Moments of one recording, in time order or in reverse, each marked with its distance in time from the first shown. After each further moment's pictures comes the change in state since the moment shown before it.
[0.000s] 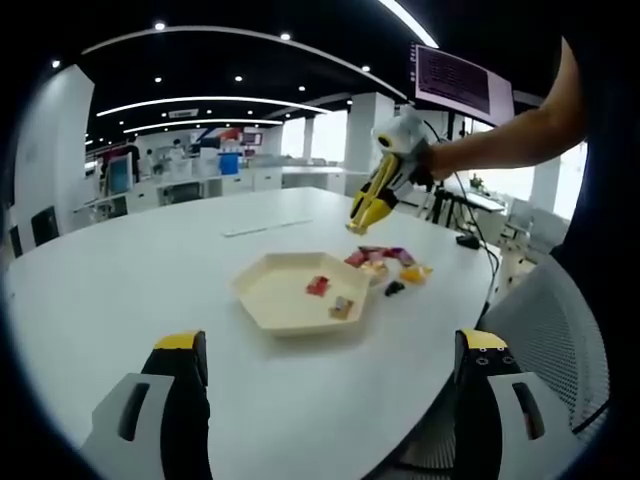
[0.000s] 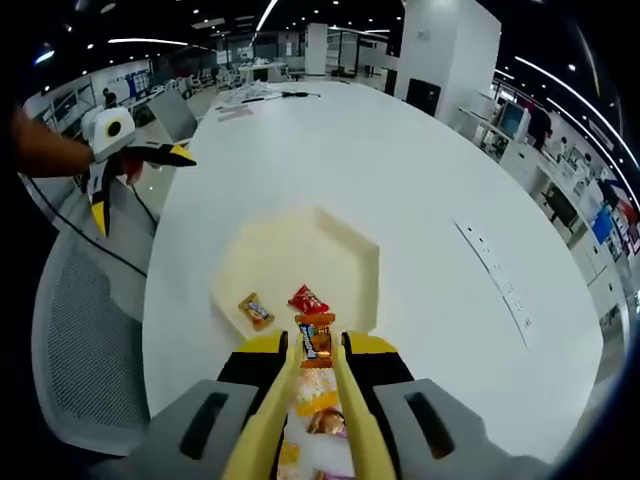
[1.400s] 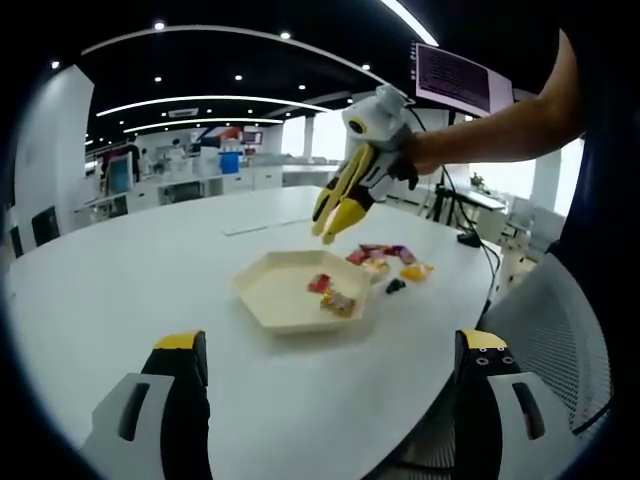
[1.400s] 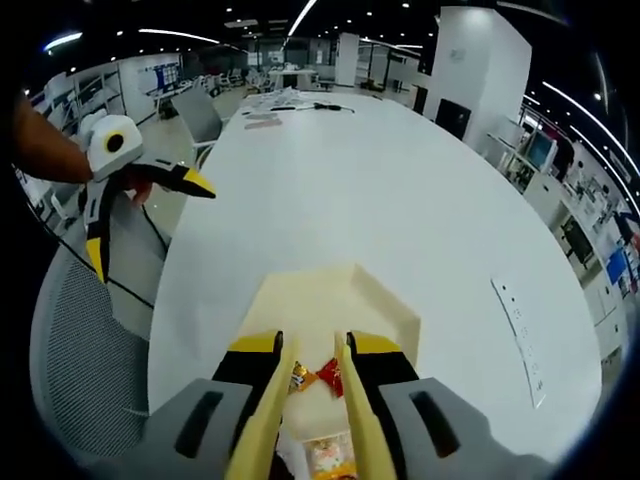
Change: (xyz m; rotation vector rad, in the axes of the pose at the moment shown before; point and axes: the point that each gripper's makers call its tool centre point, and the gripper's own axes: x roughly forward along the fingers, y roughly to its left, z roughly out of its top) left arm -0.001 0.003 -0.002 0.001 0.005 0.005; right arm 0.040 0.031 0.060 -0.102 -0.041 0.058
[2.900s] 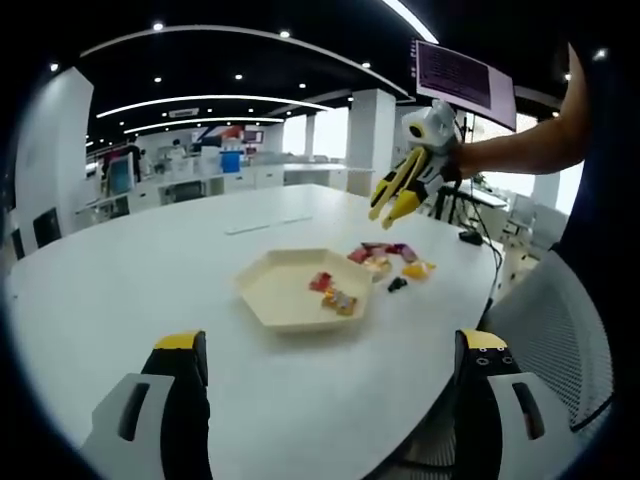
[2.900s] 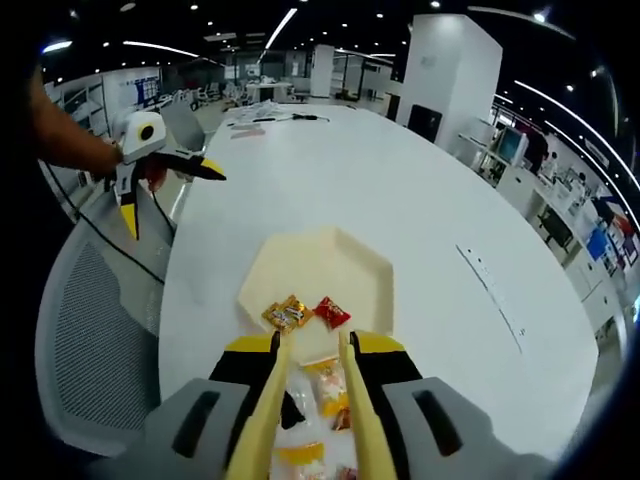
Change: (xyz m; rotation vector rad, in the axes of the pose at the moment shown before) left arm 0.001 0.001 -0.001 0.006 0.007 0.010; right arm -0.079 0.013 -0.066 0.067 -0.048 -0.102
